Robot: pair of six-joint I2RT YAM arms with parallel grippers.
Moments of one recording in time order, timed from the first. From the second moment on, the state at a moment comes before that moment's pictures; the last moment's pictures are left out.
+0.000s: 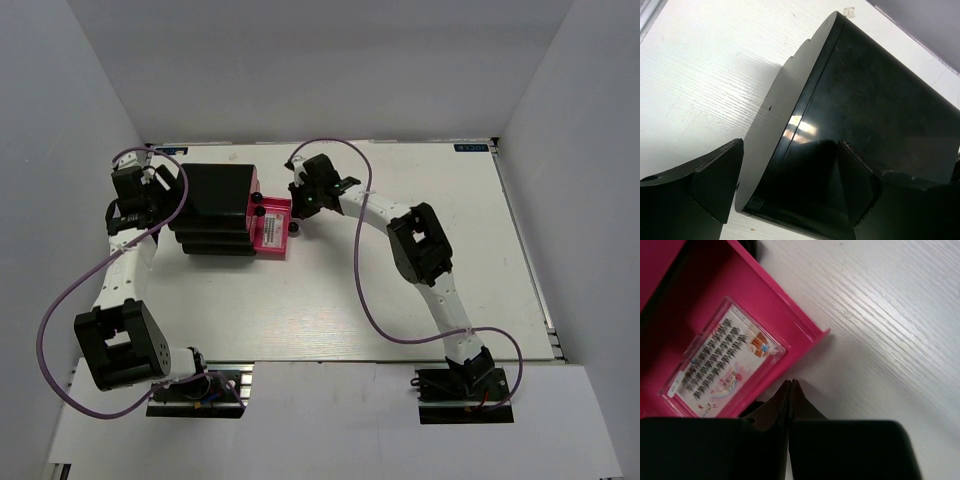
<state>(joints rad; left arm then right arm) 0.24 1.34 1.04 -0.24 0.08 -0.39 0.68 2.39 1.93 -0.30 -0.28 0.10</state>
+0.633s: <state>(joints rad) 0.24 1.36 1.04 -0.22 0.15 -0.38 0.70 2.54 2.15 -0.27 -0.55 0.21</state>
